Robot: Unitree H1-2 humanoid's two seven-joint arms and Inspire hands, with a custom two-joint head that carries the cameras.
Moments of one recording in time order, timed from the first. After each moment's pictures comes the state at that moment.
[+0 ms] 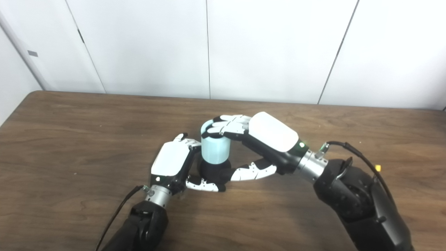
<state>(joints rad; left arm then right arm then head) -0.22 0.15 -0.43 0.11 0.99 0.13 0.21 -0.42 -0.43 0.29 -0.28 -0.44 -0.23 0.40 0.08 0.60</state>
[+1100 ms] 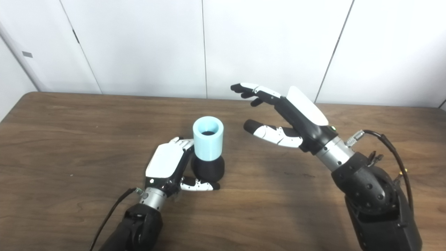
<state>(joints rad) -0.20 0.16 -0.39 0.06 0.94 0.09 0.18 -0.39 -0.37 0.12 -0.36 -0.28 -0.02 0.39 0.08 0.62</state>
